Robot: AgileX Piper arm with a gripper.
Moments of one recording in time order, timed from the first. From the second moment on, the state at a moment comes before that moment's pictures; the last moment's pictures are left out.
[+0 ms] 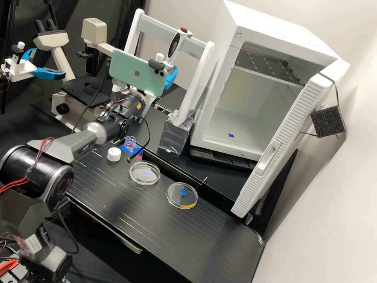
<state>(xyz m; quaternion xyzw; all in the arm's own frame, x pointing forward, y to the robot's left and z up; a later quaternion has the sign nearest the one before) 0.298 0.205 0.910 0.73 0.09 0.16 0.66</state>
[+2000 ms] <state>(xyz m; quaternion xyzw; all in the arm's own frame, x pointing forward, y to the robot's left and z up) 0.253 0.151 0.839 0.70 0.09 0.18 0.69</state>
